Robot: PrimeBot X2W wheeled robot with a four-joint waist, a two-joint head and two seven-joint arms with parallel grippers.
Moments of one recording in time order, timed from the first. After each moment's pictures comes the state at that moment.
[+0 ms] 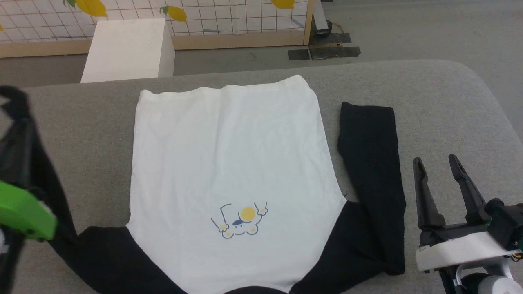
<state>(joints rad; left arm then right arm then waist) 0.00 0.76 0.08 -0.53 -0.70 0.26 0.38 0.04 -0.05 -0.04 -0.18 0.17 0.13 -0.08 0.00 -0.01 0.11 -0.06</state>
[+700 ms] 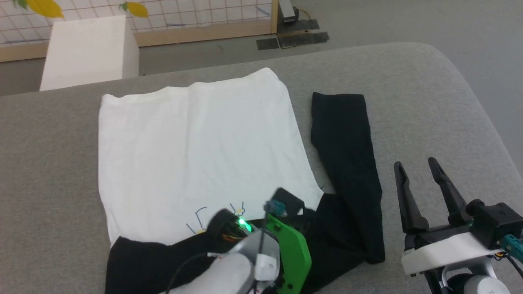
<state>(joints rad) -0.38 0.17 -0.84 0.12 -0.49 0.06 0.43 0.04 -0.05 0.02 -0.16 0.18 0.13 -0.07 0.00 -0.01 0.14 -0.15</state>
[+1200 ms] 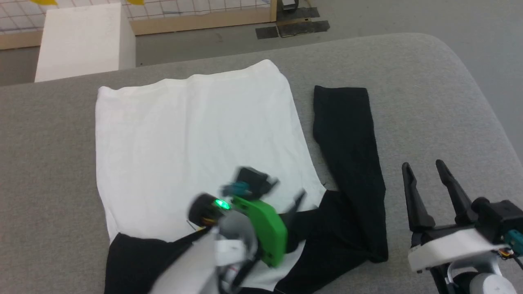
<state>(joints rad) -0.39 0.16 -0.73 0.22 -0.55 0.02 0.22 0.03 -0.05 -0.02 -0.13 0.18 0.13 -0.06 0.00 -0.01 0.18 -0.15</state>
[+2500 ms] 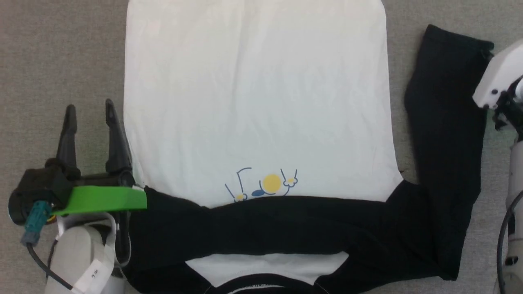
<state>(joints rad) -0.23 0.16 0.03 -0.04 -0.26 0.03 -0.26 -0.84 -0.17 -0.32 0.57 0.08 0.13 0.56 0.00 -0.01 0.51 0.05</state>
